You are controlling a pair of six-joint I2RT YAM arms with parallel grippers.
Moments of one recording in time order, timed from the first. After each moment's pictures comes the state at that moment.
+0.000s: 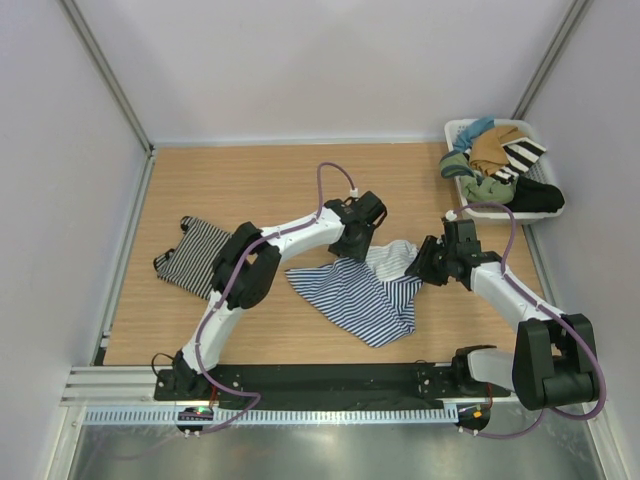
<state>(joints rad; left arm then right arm) -0.86 2.26 1.84 -0.77 -0.18 -0.48 0.12 1.22 0.60 -0.35 -0.23 0.55</state>
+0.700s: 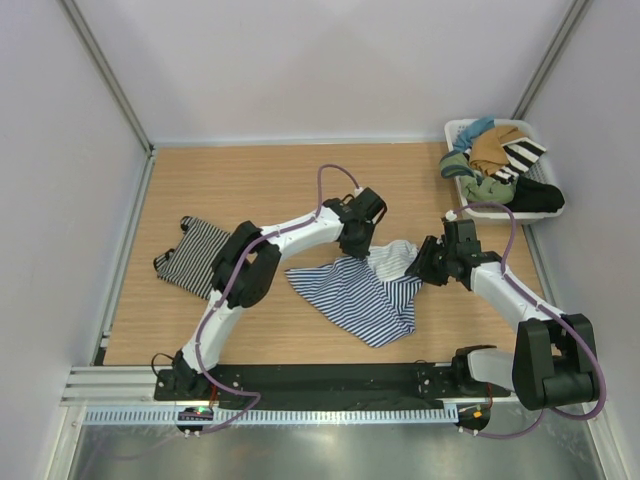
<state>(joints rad) -0.85 2.27 1.84 -0.68 -0.02 -0.47 0.12 1.22 0.60 -0.35 -0.23 0.55</state>
